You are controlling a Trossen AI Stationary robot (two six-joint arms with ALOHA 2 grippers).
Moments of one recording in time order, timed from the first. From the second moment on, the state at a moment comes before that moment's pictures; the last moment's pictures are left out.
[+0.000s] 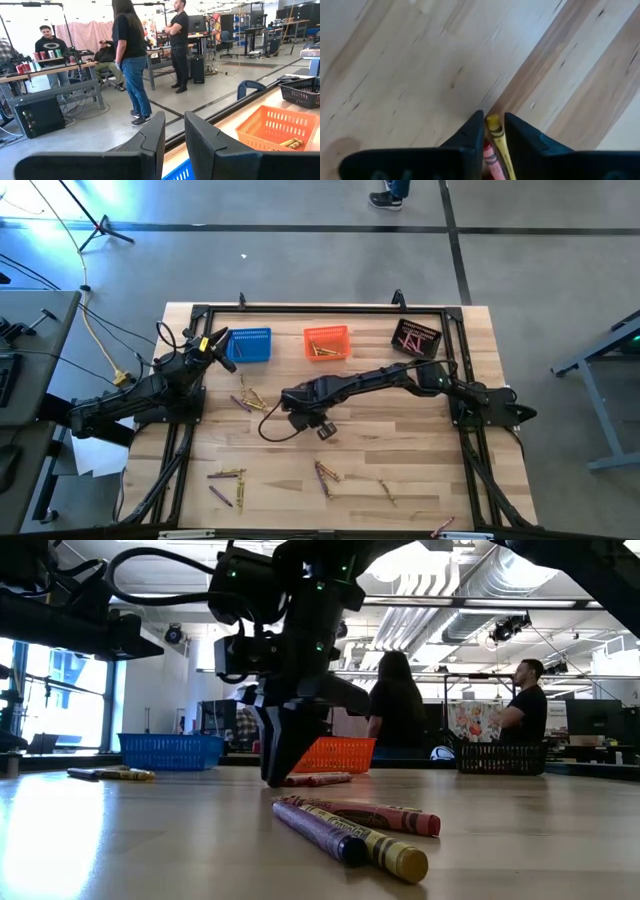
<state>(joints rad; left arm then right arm) 0.38 0.01 0.01 0.07 -0.59 0.16 0.07 2.37 1.94 -0.84 -0.04 -0.56</state>
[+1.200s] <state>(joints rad) 0.38 0.01 0.01 0.07 -0.59 0.16 0.02 2.37 1.94 -0.86 -0.08 -0.50</state>
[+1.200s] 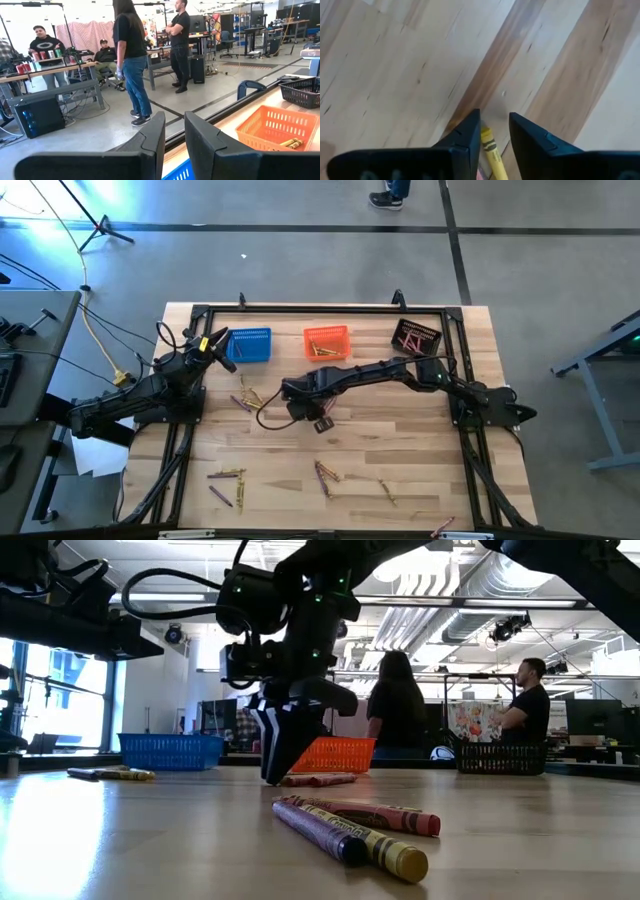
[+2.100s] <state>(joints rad) 0.38 0.01 0.01 0.07 -0.59 0.16 -0.04 2.37 1.94 -0.93 -0.12 -0.50</state>
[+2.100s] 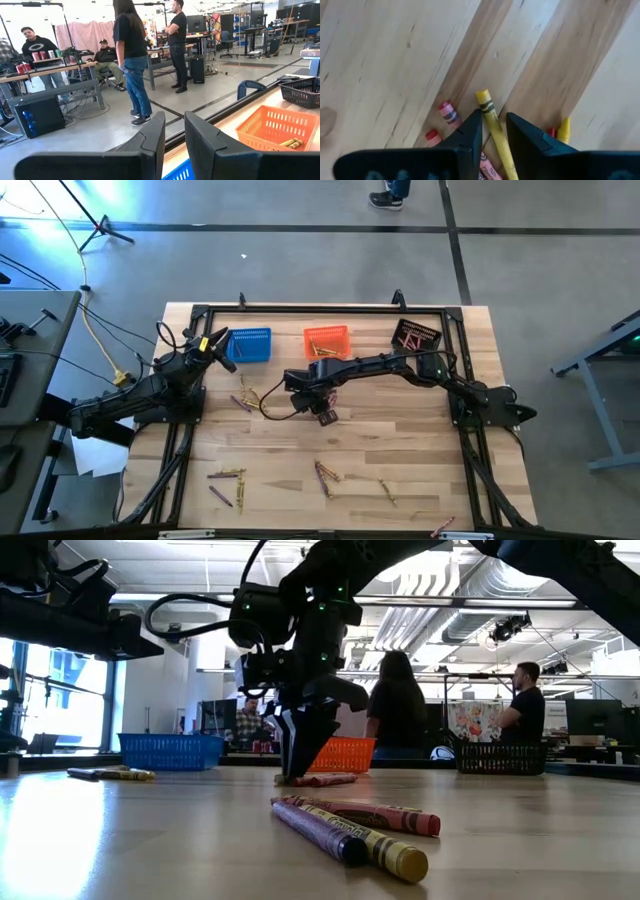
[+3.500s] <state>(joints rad) 0.38 0.01 0.01 0.07 -0.59 0.16 -0.44 2.32 2.27 -1.27 -0.08 -0.50</state>
